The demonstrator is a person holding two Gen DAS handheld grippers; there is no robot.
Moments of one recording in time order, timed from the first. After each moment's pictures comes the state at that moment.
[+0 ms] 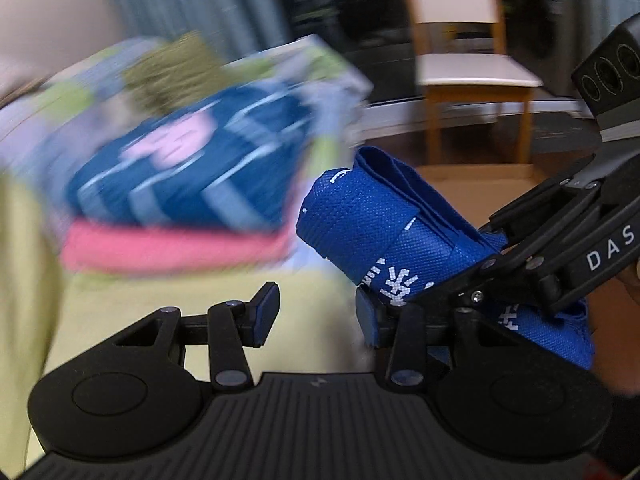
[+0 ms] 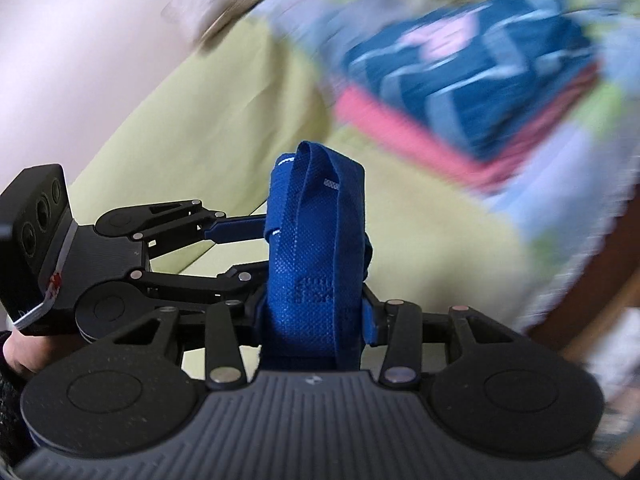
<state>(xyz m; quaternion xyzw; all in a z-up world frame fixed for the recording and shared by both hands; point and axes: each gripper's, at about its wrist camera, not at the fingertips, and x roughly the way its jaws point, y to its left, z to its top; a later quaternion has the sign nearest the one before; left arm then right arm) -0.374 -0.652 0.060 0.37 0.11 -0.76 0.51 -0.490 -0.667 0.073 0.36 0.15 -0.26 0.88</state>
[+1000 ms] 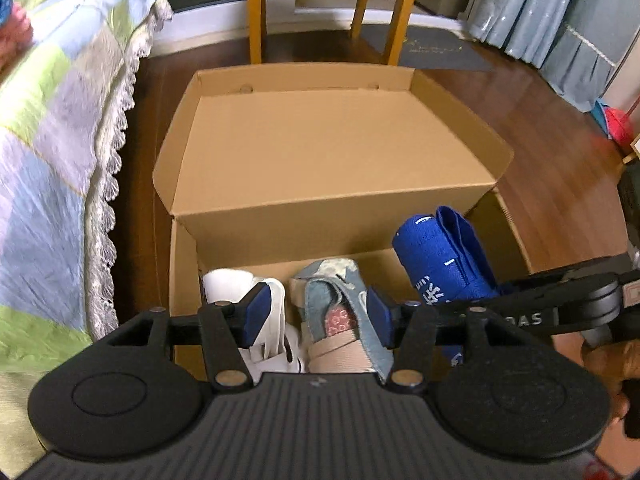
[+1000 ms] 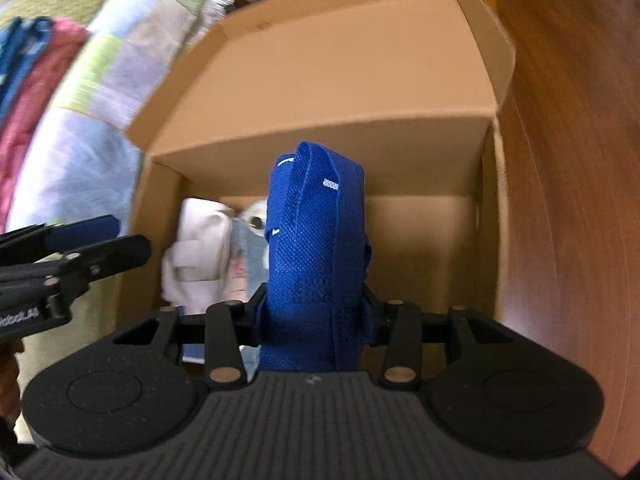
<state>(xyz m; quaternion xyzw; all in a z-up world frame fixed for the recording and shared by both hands) -0.575 -0.791 -0.181 0.45 0.24 -0.80 0.30 -0.710 -0.726 -0.192 0.55 0.15 -0.61 0.55</state>
